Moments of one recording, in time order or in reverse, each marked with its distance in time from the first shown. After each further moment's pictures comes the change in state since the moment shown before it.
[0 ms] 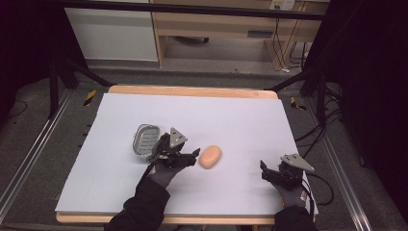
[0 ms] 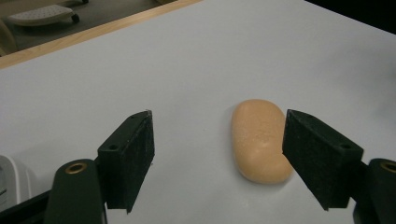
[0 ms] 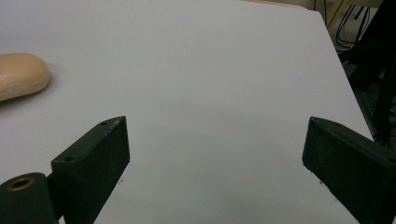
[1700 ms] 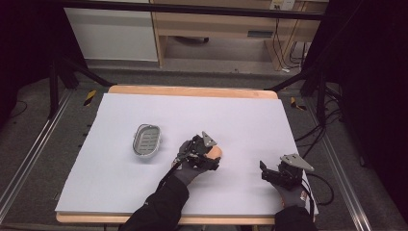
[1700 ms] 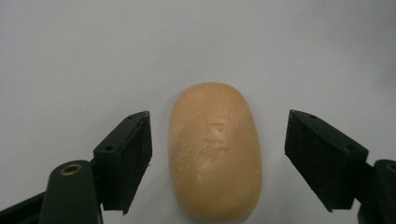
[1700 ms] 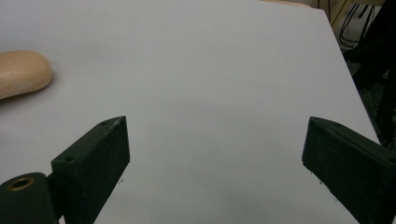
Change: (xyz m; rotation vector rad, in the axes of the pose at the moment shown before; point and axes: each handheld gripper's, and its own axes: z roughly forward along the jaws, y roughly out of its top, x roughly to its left) left arm -0.042 0.007 0.072 0.199 -0.069 0.094; right arm 0.000 0.000 0.001 0.008 0.010 -0.001
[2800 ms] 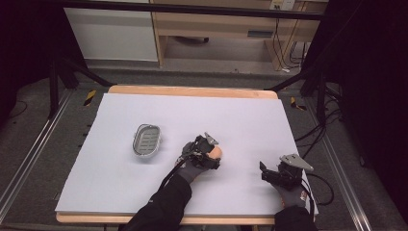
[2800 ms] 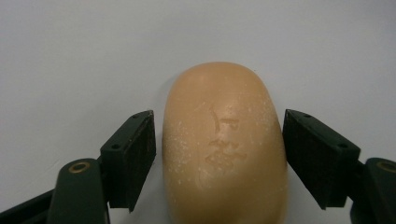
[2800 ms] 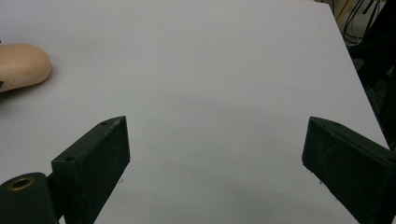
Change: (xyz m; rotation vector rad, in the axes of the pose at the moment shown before) left arm 0.006 -0.004 0.031 0.085 -0.018 -0.030; right arm -0.001 -0.002 0.002 0.014 0.005 -0.005
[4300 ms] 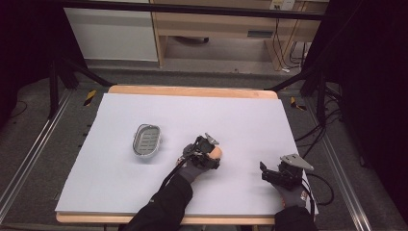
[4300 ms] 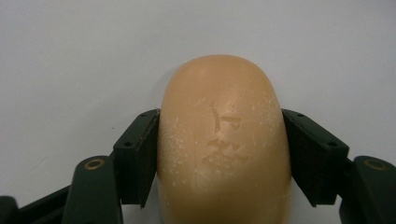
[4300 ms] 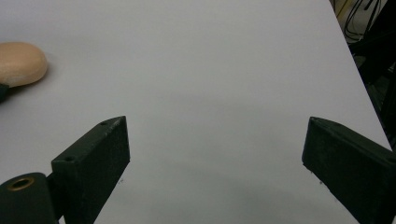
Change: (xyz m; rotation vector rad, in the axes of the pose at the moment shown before) left arm 0.000 0.000 0.004 0.023 -0.004 -0.008; right arm -0.002 -0.001 0.001 0.008 0.002 0.007
